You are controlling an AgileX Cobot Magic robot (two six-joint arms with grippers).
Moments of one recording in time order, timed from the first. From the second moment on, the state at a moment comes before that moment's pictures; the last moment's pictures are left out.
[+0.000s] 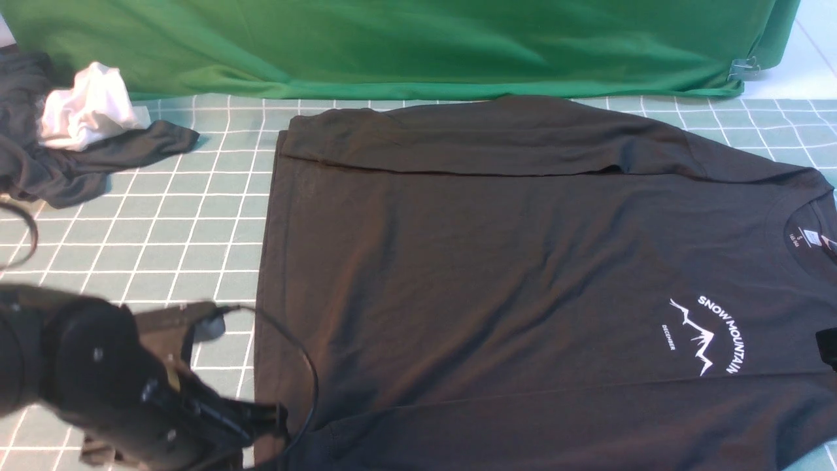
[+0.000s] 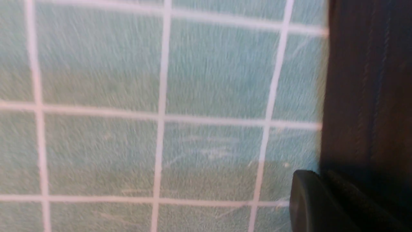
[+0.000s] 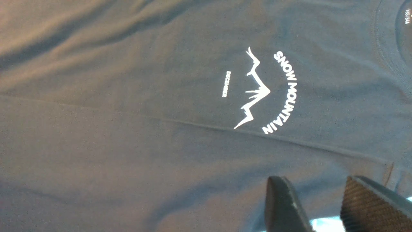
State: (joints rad) right arm 0.26 0.85 -0.67 0.04 0.81 -0.01; left arm -0.32 1.37 -0.60 -0.14 0.70 -0.36
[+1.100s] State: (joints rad) right arm 0.26 0.85 -0.67 0.04 0.79 -0.01; left arm -0.32 1.37 -0.61 -0.52 0.63 -0.07
